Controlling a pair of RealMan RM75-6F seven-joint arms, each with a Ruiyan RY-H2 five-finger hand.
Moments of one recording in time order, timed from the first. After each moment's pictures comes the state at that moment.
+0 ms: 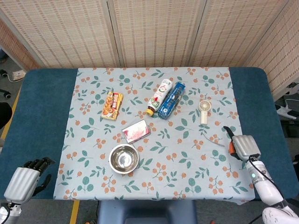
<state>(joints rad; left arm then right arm) -0.08 -1.12 0.06 -1.64 1.74 1.54 0.17 0.40 -1.15 0.15 -1.72 -1.00 0.94 -0.40</state>
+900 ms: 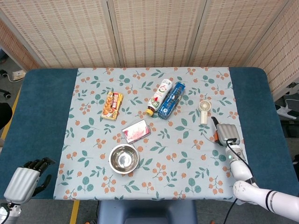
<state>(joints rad) -0.08 -1.12 0.06 -1.64 1.74 1.54 0.16 0.63 -1.39 0.16 -1.48 -0.65 0.94 -0.56</state>
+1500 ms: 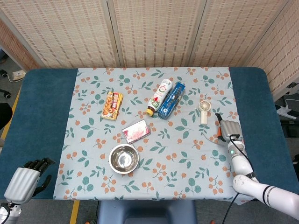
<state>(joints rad) -0.08 -1.12 0.06 -1.64 1.74 1.53 0.16 0.65 -1.43 0.16 -1.34 -0.64 0.87 -0.46</state>
